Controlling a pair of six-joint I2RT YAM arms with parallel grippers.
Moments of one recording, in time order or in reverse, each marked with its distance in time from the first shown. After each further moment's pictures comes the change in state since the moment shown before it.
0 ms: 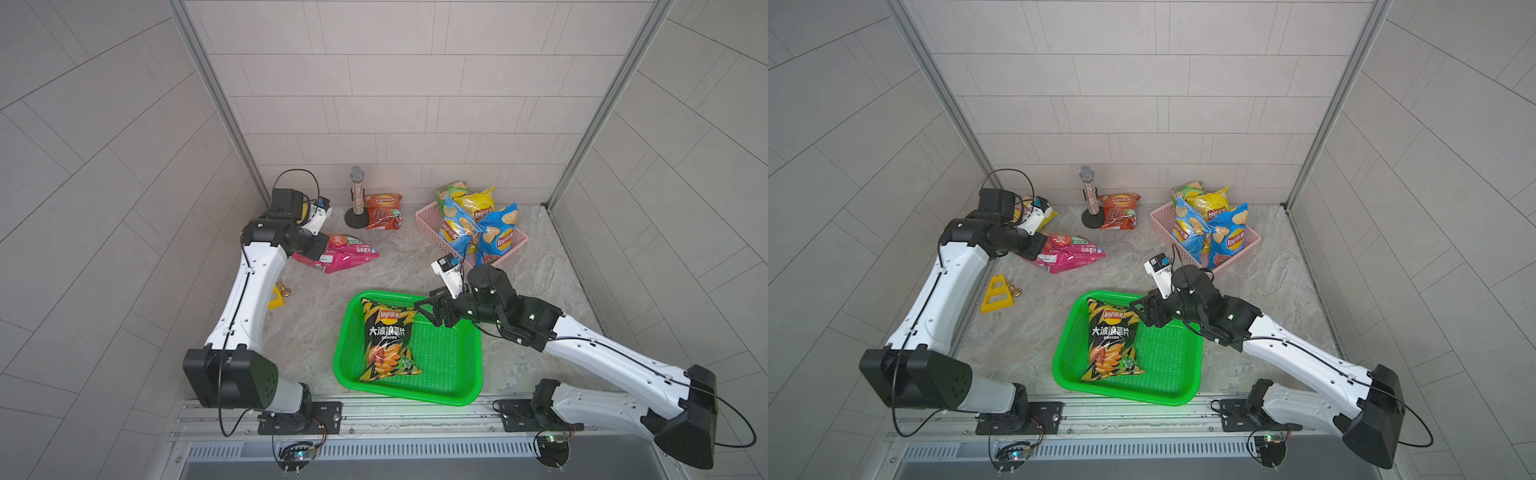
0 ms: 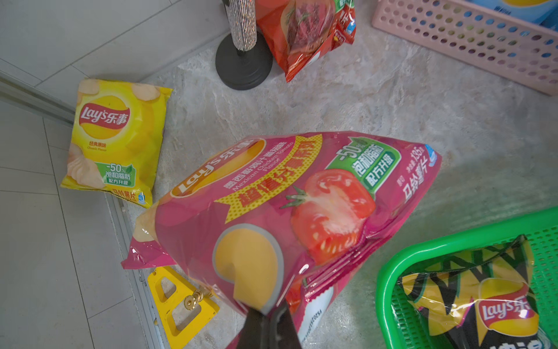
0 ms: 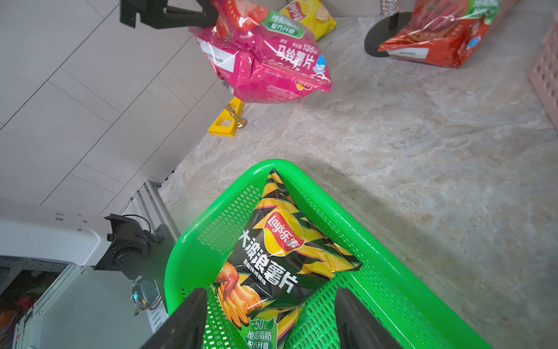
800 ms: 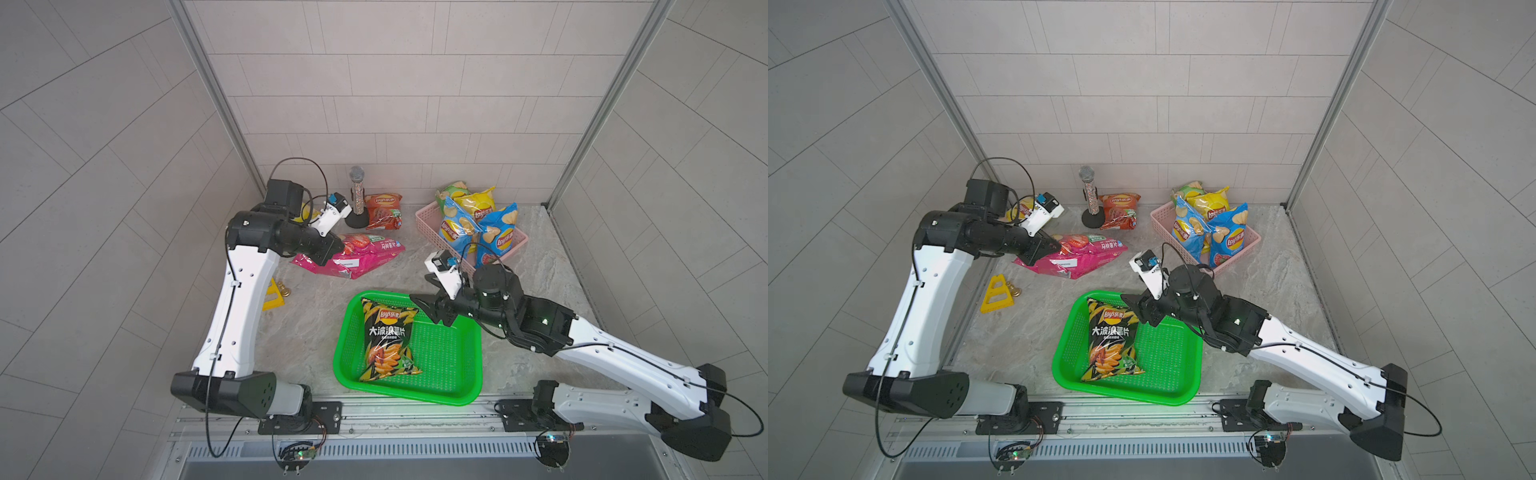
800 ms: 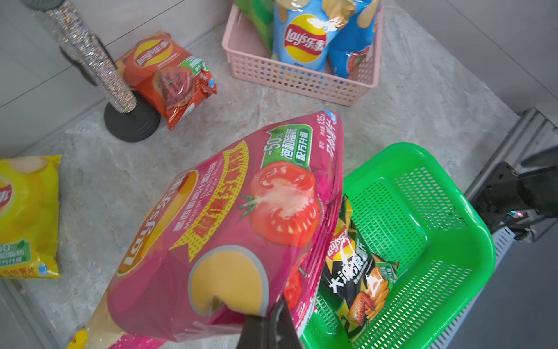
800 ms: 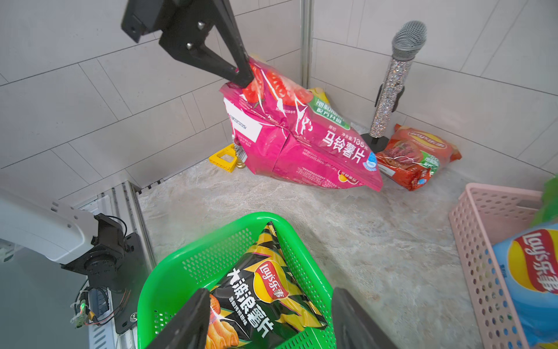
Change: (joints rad) left arm -0.112 -0.035 0.237 -0.314 0.333 0.089; right arm 0.106 -0.053 0.116 -0.019 0.201 -0.255
